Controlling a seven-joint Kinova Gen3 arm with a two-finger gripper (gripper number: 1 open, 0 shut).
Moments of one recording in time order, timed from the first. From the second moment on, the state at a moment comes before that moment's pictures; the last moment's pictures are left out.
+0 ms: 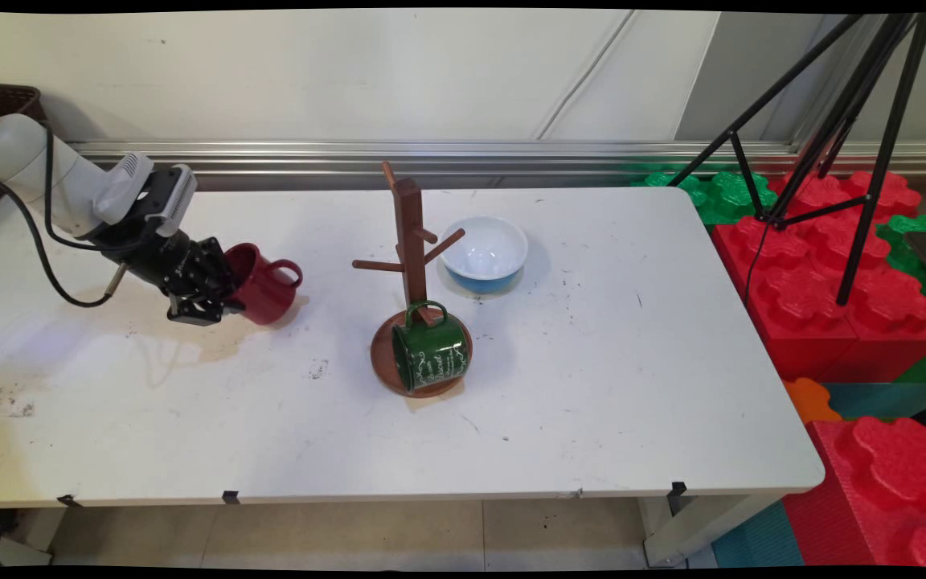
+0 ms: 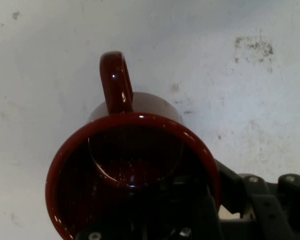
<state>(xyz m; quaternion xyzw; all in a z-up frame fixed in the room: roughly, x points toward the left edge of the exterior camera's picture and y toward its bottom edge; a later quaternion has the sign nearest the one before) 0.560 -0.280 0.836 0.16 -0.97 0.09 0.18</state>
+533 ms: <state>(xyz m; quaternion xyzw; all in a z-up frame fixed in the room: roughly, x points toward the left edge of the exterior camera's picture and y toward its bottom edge) 0.560 -0.282 0.829 0.16 -0.97 0.08 0.18</state>
